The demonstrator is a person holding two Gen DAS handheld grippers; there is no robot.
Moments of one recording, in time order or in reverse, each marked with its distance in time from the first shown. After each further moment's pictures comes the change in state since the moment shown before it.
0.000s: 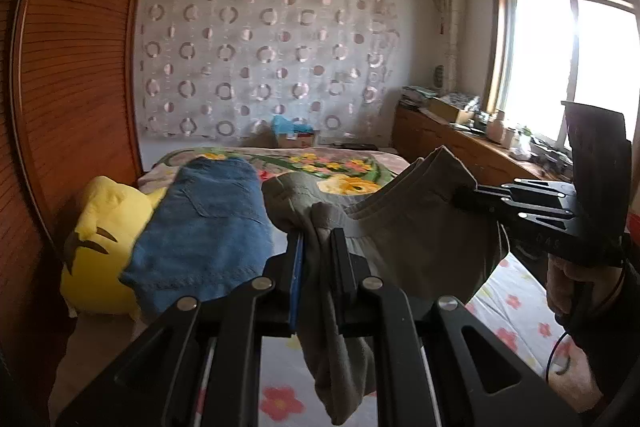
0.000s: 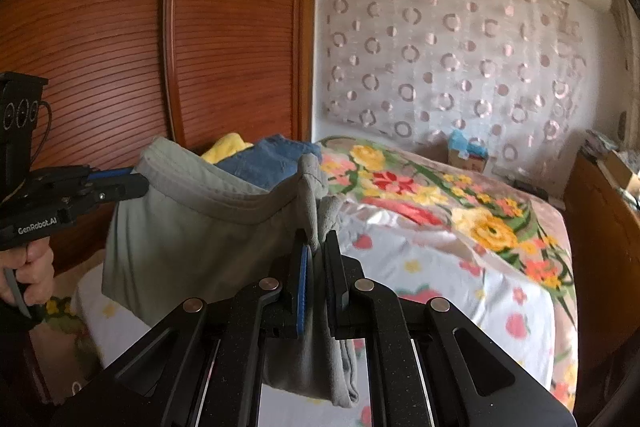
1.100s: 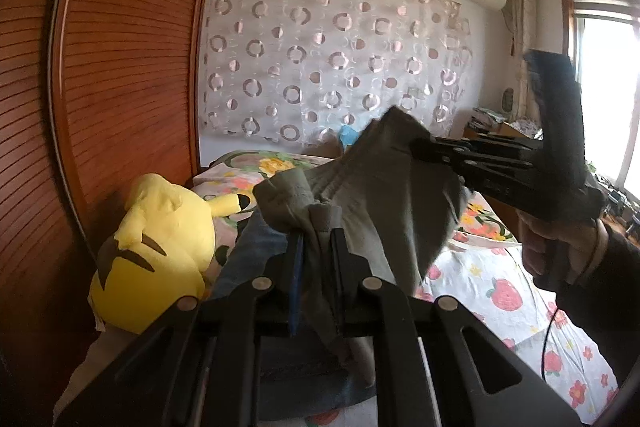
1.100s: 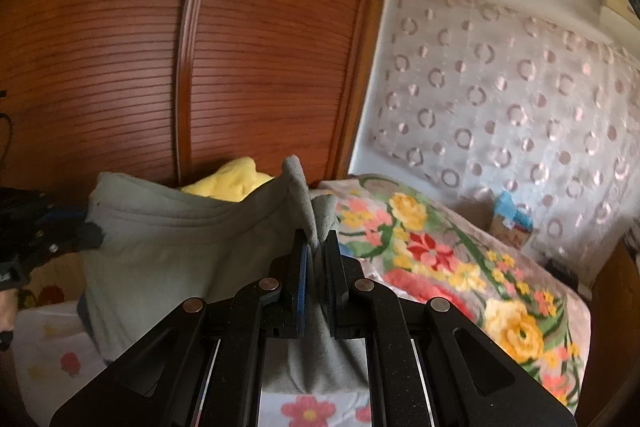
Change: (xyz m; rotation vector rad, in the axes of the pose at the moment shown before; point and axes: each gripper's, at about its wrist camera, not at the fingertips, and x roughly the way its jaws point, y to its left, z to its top) left arm 0.069 0.094 0.015 -0.112 -0.046 0.198; right arm 0.205 0.011 0.107 -0.234 -0.049 0.139
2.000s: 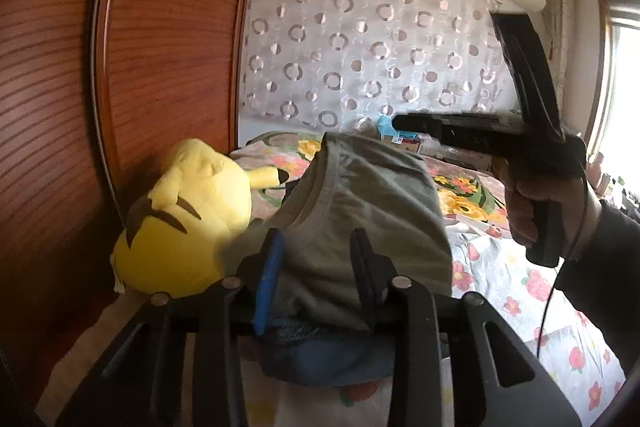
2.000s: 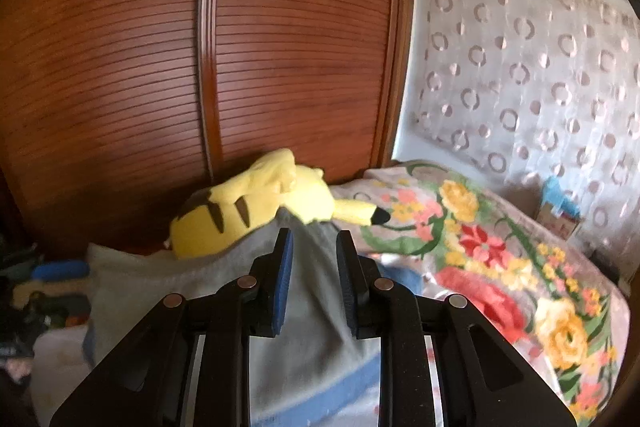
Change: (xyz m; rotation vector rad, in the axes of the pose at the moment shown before) left arm 0.000 0.020 -0.034 -0.067 0.036 0.121; right arm 0.064 0.007 0.006 0.058 0.057 0.172
